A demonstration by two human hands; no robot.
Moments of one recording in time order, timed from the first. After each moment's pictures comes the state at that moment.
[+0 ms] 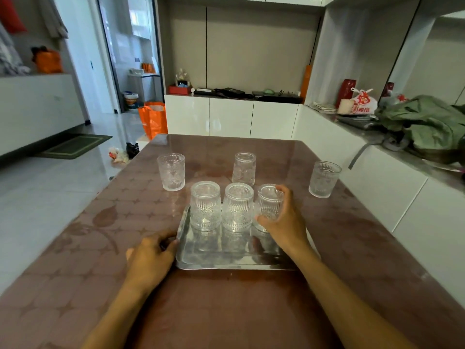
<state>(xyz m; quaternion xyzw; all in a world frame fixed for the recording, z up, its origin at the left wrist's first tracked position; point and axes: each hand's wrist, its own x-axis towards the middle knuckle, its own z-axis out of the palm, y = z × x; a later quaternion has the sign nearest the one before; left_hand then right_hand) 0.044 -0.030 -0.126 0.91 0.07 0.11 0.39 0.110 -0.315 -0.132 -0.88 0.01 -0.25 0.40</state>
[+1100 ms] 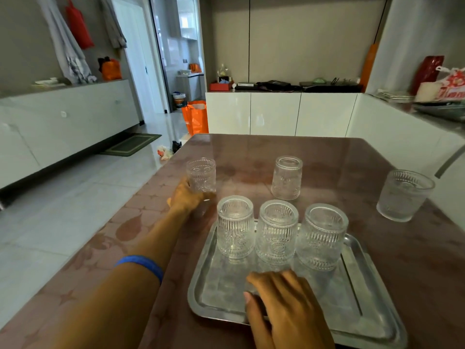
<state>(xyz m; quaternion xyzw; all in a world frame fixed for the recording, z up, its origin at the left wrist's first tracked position) 0.278 -0.001 -0.133 0.85 0.15 0.12 0.49 0.049 -0.244 -0.153 -0.89 -0.25 -0.33 0.22</state>
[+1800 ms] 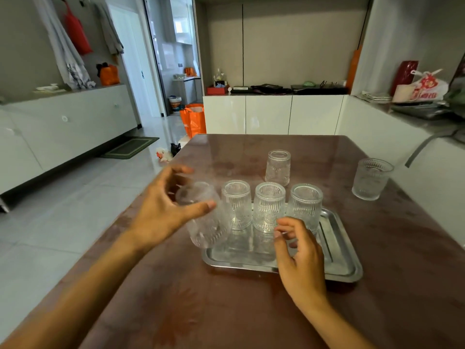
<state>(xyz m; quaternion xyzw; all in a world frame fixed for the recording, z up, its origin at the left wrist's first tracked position) 0.046 -0.008 -0.037 0.83 -0.10 0.20 0.52 0.030 -0.258 -0.138 -0.81 -0.08 -0.31 0.50</state>
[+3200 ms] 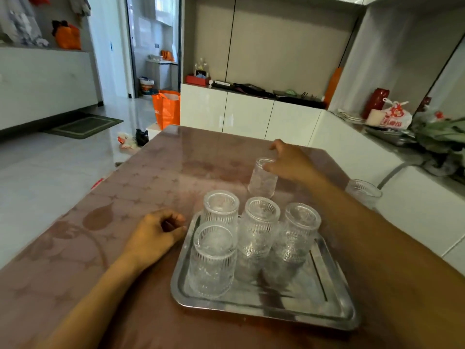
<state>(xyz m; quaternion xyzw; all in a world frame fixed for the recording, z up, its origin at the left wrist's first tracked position) 0.145 -0.001 -0.141 0.86 -0.02 0.12 0.50 0.269 -0.287 -0.011 -0.98 -0.04 -0.09 0.18</state>
